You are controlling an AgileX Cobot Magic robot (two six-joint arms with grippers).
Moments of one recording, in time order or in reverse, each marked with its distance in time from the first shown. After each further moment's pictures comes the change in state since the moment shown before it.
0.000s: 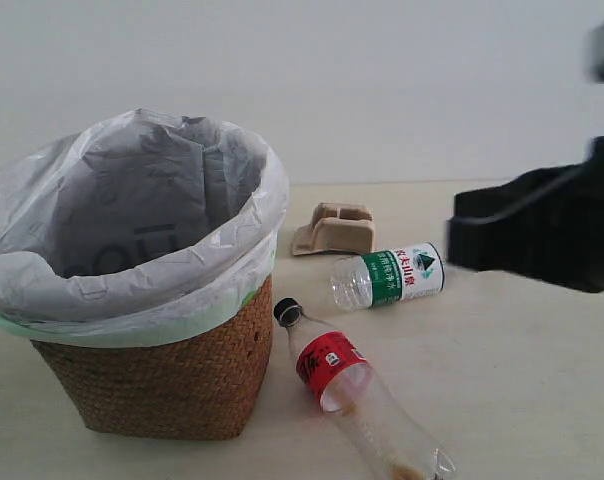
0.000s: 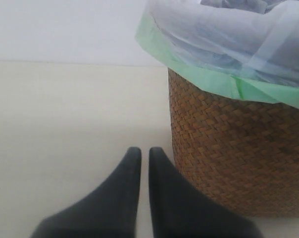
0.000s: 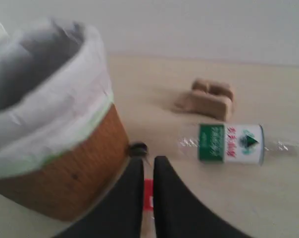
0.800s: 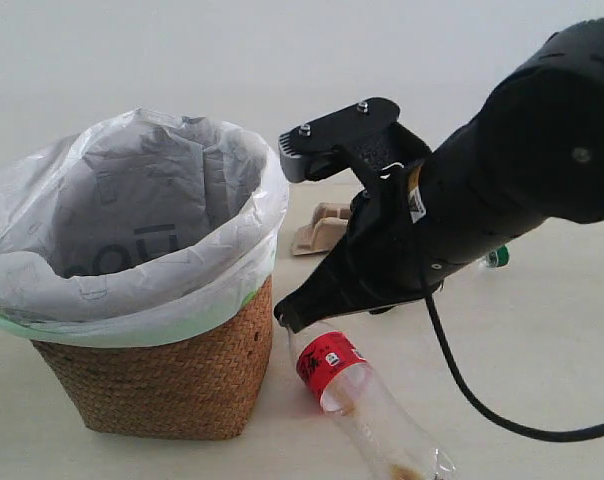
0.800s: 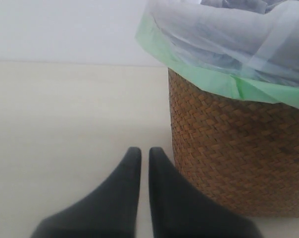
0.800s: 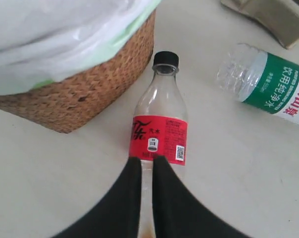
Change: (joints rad) left arm 0.000 0.000 0.000 0.000 0.000 0.000; right arm 0.065 0.496 -0.405 0.551 0.362 -0.741
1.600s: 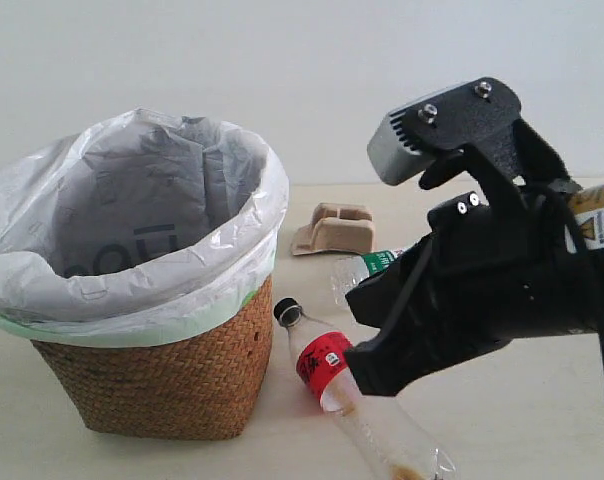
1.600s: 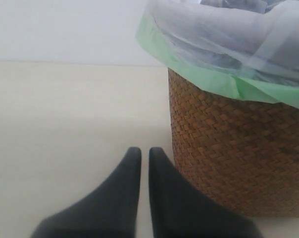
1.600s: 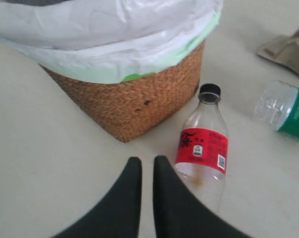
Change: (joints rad) left arm 0.000 0.000 0.000 0.000 0.000 0.000; right arm -0.008 -0.334 0.287 0.387 -0.221 -0.386
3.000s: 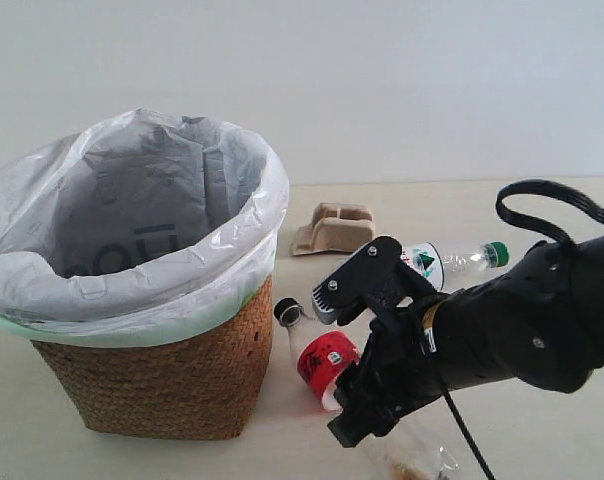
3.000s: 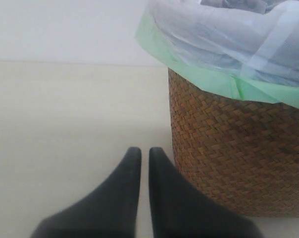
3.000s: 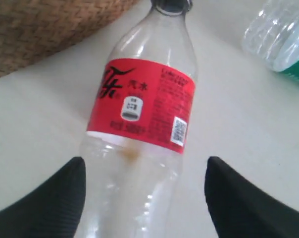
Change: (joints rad) left arm 0.000 0.000 0.000 0.000 0.000 0.000; right arm -0.085 0.538 0.022 -0.323 -0.284 0.126
